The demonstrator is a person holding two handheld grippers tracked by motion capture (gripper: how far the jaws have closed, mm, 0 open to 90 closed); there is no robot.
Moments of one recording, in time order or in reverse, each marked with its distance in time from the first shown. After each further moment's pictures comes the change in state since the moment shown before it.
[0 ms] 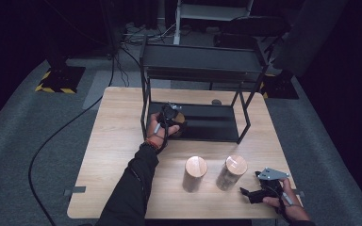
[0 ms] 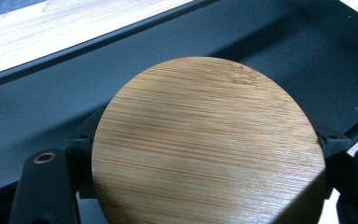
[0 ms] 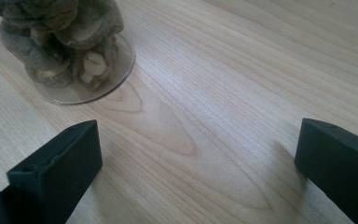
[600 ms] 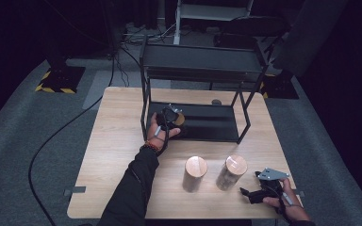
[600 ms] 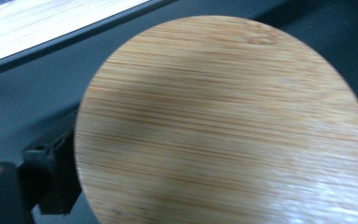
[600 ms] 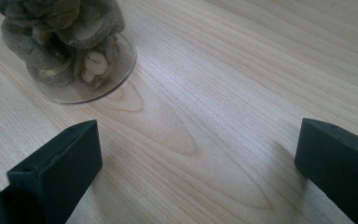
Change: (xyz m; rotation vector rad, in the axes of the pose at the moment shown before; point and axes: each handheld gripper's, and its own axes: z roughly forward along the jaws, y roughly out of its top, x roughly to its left) left arm -0.012 -0.003 0.006 0.045 0.053 0.050; right arm 0.000 0.000 0.000 0.000 0.003 -0.002
